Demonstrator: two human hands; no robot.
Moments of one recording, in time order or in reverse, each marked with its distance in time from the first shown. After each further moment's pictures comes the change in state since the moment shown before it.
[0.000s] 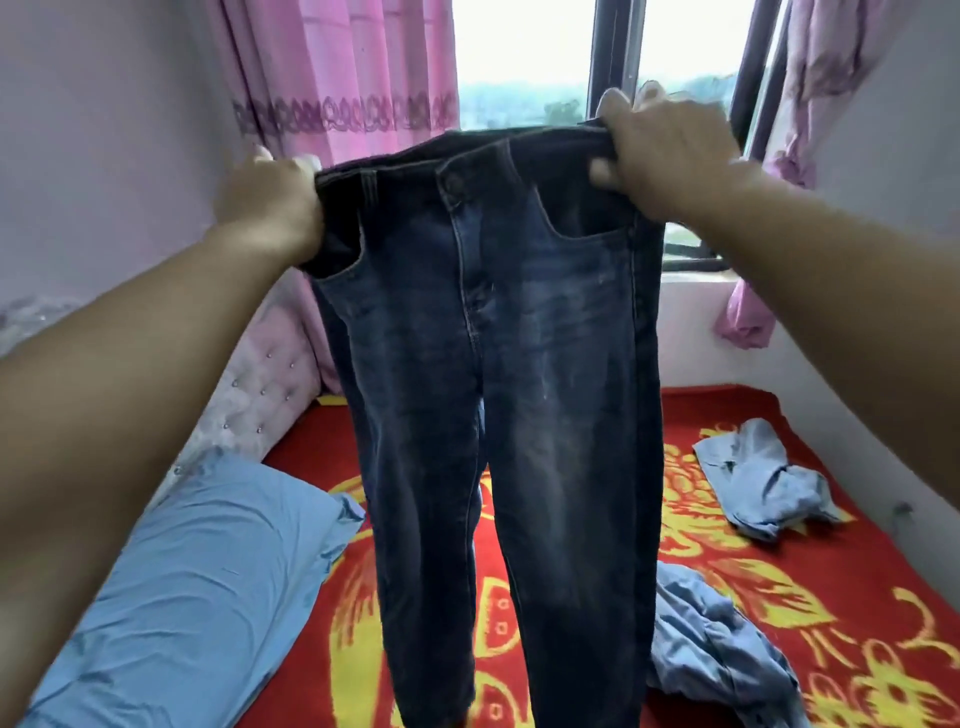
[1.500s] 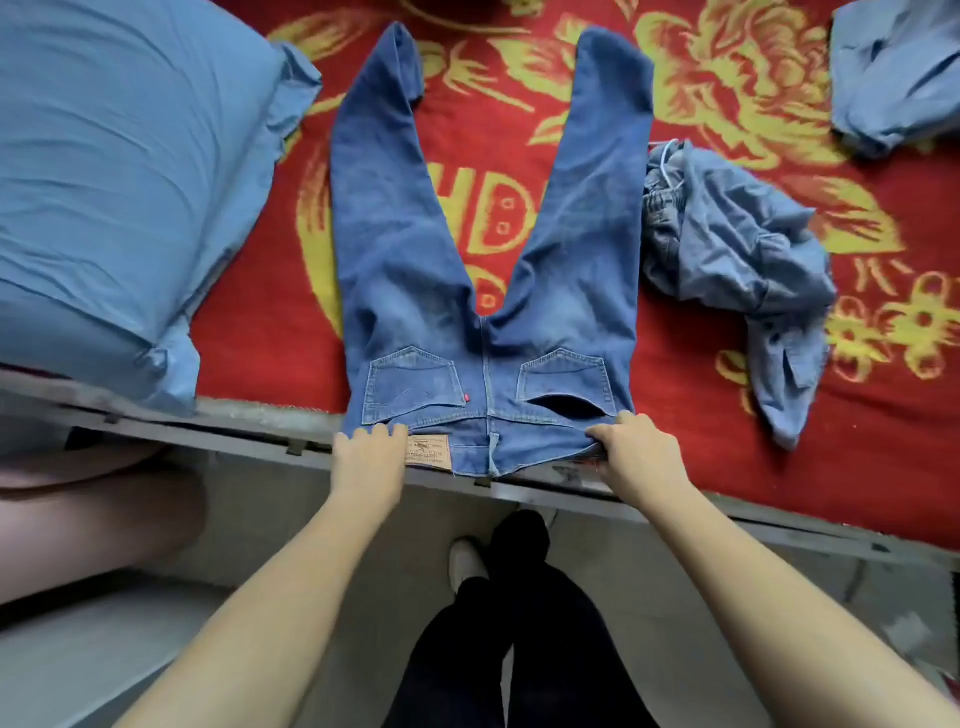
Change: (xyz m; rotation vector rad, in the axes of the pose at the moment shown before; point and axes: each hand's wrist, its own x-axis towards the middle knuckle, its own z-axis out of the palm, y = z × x) left_hand -0.674 -0.021 0.299 0.362 -1.252 0.333; right_hand -0.666 -0.182 0.264 0.296 -1.344 0.054
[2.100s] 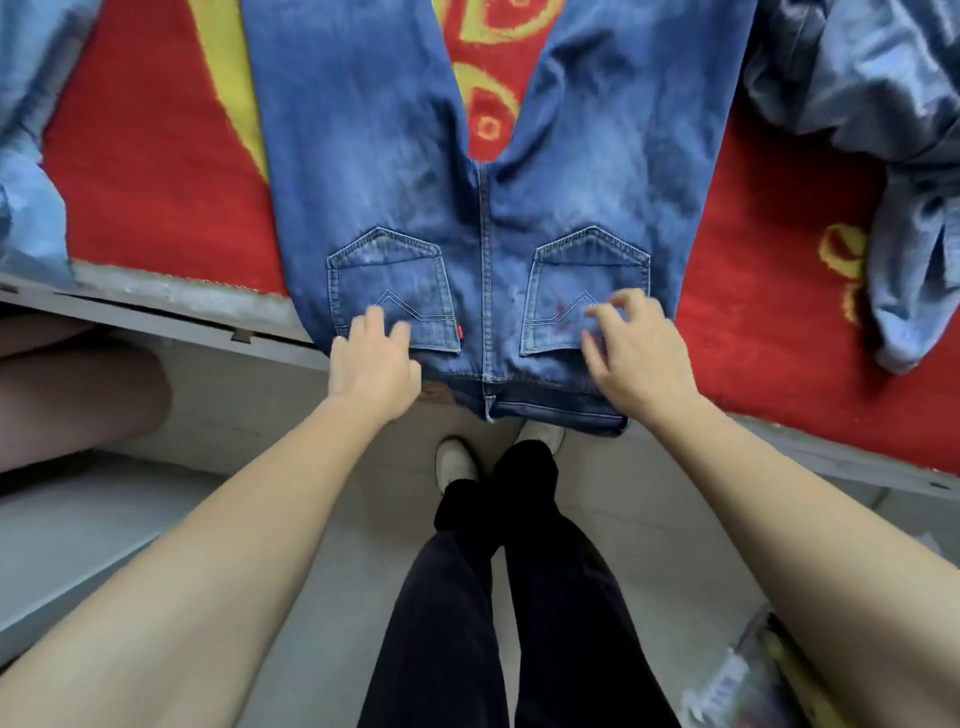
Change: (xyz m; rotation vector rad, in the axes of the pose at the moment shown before) left_hand 0.085 0.074 0.092 -0.310 -0.082 0.009; right_hand 0.082 0.015 0.112 0.180 0.205 -0.144
